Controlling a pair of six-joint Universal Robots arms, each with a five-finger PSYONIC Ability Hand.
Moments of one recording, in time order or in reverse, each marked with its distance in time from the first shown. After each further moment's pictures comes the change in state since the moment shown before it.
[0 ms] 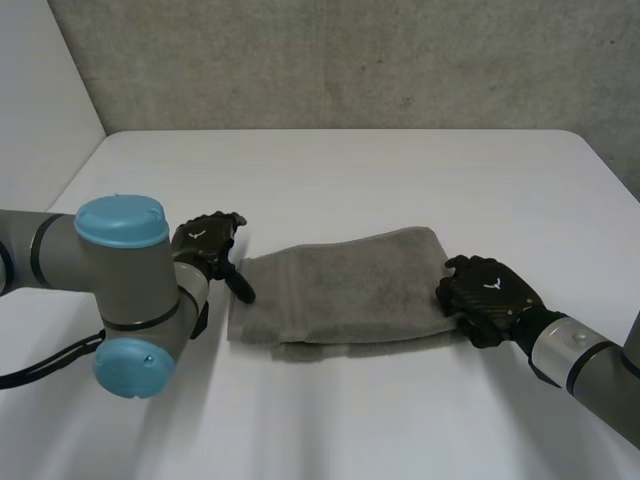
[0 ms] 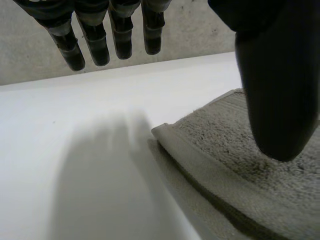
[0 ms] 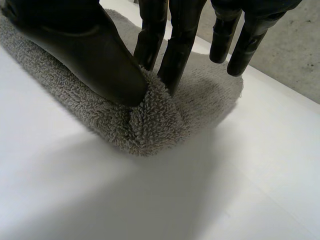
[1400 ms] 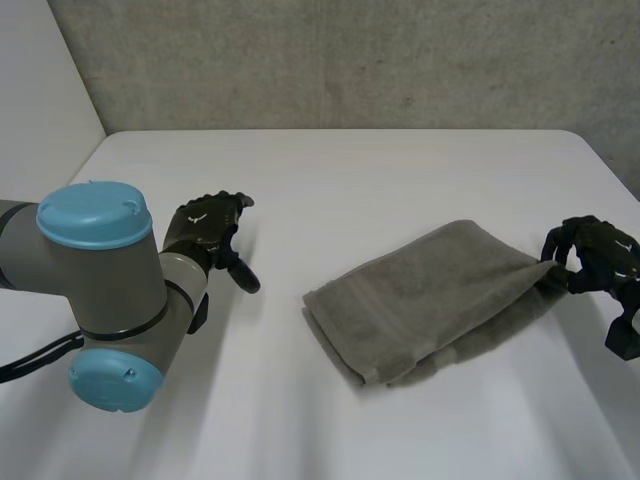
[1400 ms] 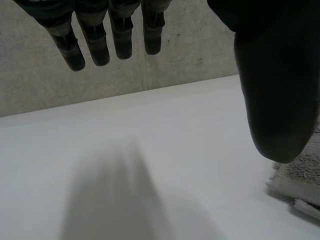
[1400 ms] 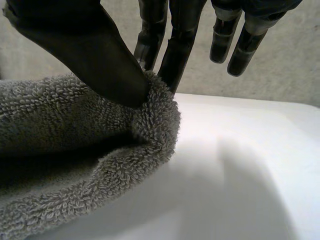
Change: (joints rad) left arm -0.036 0.148 -0.073 0.002 0.007 0.006; right arm -0.328 -0.053 0.032 -0.189 -0.006 0.537; left_hand 0.000 0.000 0.000 0.000 0.000; right_hand 0.010 0.009 0.000 0.000 0.000
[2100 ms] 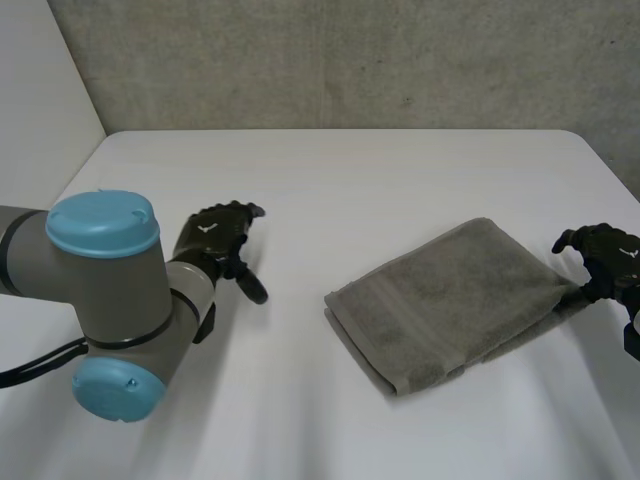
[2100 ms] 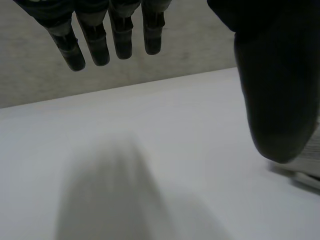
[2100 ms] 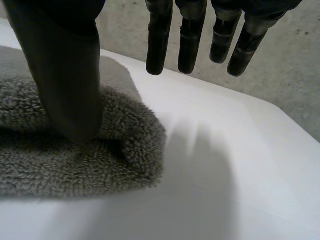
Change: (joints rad) left arm -0.023 -0.005 -0.016 -0.006 0.037 0.001; right arm 0.001 0.077 -0.040 -0.002 0.101 -0.247; left_hand 0.000 0.000 0.000 0.000 0.000; right_hand -0.752 -0.739 0.000 0.000 -0.769
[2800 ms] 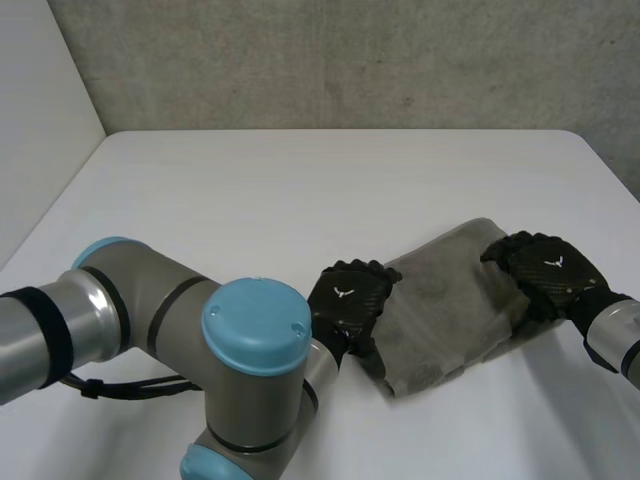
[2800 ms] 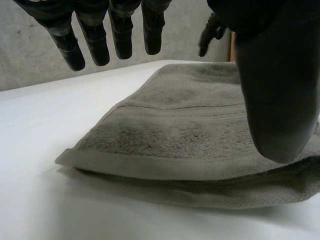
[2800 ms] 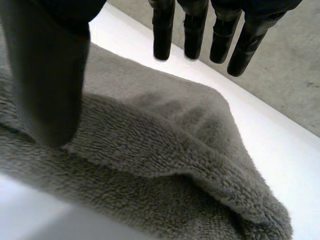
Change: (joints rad) left arm -0.354 -0.152 0.120 0.016 0.001 -0.014; right arm 0.161 -0.128 0.033 0.215 -0.092 -0.317; left_hand 0.000 0.000 0.000 0.000 0.000; right_hand -0.207 -0.190 0.000 0.000 -0.256
